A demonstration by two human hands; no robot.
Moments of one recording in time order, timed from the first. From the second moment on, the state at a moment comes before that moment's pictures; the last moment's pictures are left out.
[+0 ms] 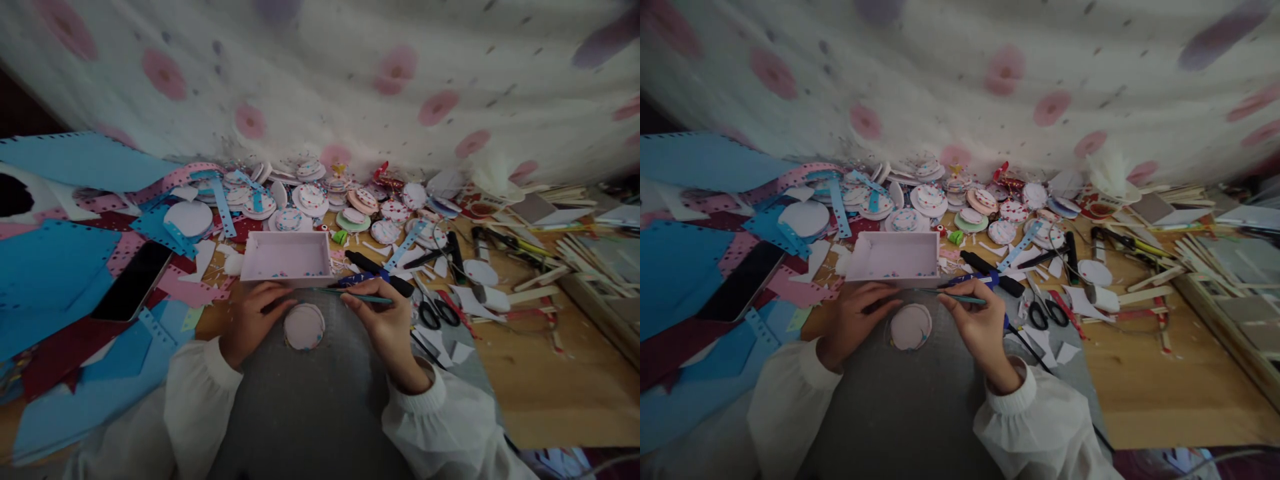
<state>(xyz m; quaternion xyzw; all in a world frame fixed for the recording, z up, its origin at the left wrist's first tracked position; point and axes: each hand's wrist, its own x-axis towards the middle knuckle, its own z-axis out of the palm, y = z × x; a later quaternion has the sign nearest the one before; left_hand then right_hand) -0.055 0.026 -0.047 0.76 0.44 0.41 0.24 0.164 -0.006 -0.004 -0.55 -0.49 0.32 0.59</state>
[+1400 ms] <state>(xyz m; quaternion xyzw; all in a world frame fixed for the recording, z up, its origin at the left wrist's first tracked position) -0.049 0.013 -0.034 0.62 0.41 0.33 0.58 0.159 -0.015 -0.012 -0.37 -0.86 0.01 0.35</state>
